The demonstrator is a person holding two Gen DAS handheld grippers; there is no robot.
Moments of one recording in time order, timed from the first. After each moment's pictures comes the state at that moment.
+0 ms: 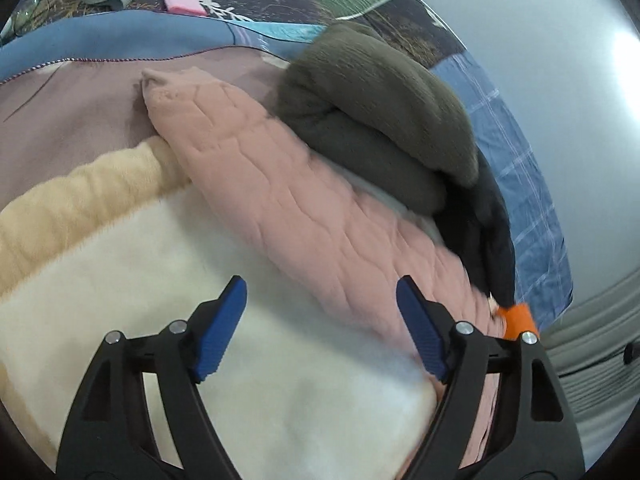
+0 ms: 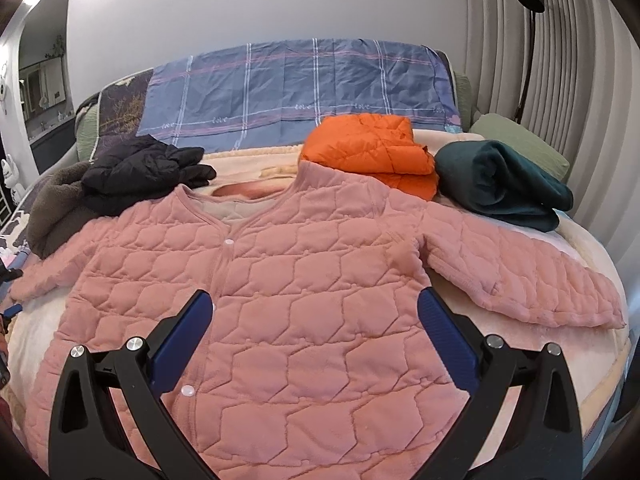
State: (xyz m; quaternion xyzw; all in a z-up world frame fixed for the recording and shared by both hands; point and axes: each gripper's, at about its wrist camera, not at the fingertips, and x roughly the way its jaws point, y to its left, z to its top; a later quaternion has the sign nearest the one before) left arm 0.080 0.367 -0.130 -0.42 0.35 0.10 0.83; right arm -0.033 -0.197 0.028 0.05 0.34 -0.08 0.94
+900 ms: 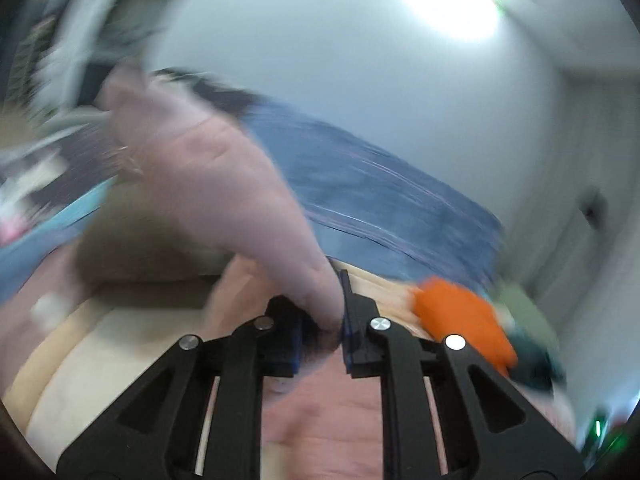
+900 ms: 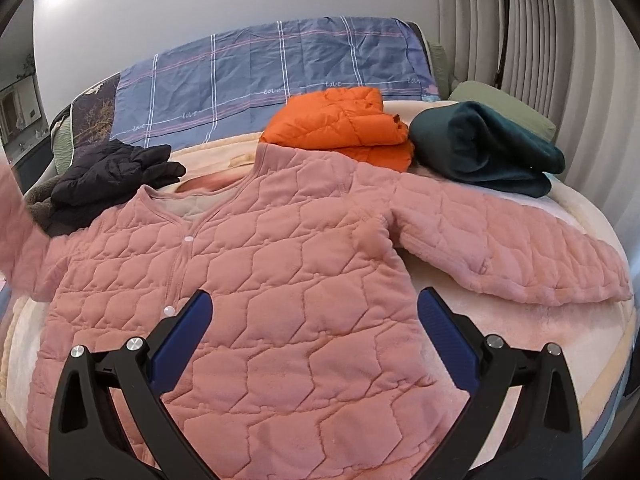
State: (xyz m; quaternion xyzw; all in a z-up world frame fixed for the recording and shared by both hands) left arm 0.108 0.192 0.050 -0.17 0.19 -0.14 0.96; right arm -0.021 -0.235 0.007 0.09 0.36 -0.11 0.92
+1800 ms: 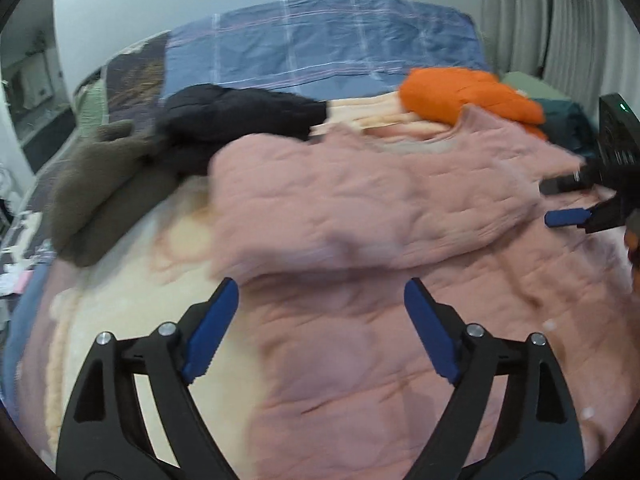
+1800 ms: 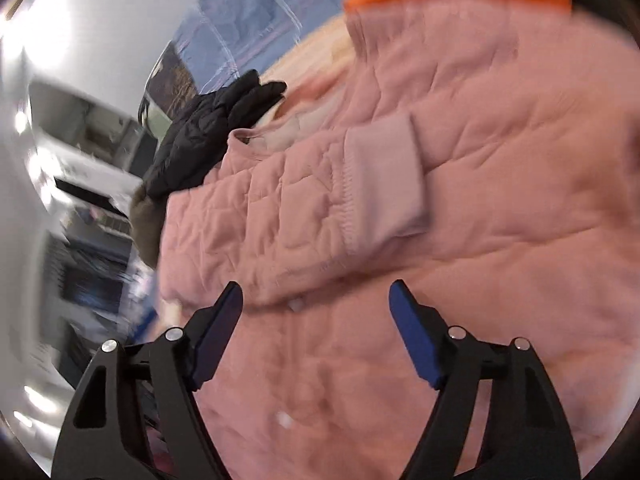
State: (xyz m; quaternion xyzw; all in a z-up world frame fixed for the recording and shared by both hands) left arm 0.078 0.101 -0.075 0.10 0.36 -0.11 0.92; right arm 0.097 -0.244 -0.064 0.37 0.52 0.15 0.76
